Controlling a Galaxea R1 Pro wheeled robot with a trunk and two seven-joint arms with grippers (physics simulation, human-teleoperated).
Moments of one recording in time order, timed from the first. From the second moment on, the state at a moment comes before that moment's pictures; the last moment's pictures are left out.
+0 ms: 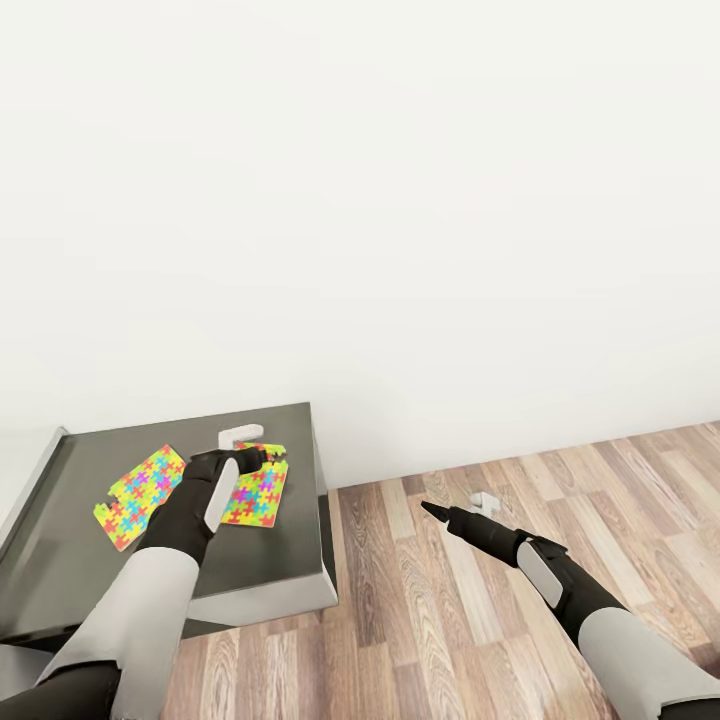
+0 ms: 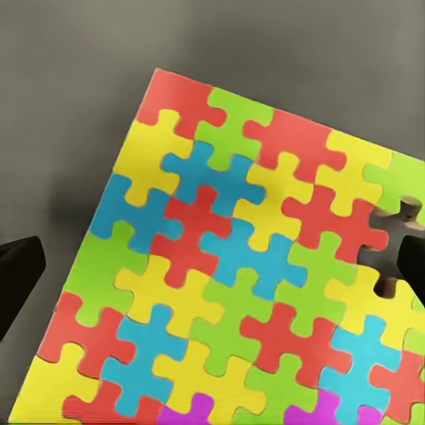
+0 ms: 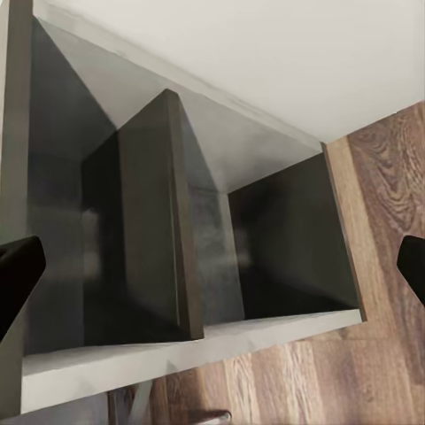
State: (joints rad) left arm -0.82 -0.06 0.14 -0.86 0.11 0.62 0.24; right arm -0.71 -0.15 0.17 -0.49 -0.63 0.28 0.64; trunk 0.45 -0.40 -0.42
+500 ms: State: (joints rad) left arm -0.82 -0.07 0.14 -0.87 0.14 0.63 0.24; right arm -0.71 -0.15 0.17 -0.49 -0.63 0.28 0.64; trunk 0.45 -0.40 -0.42
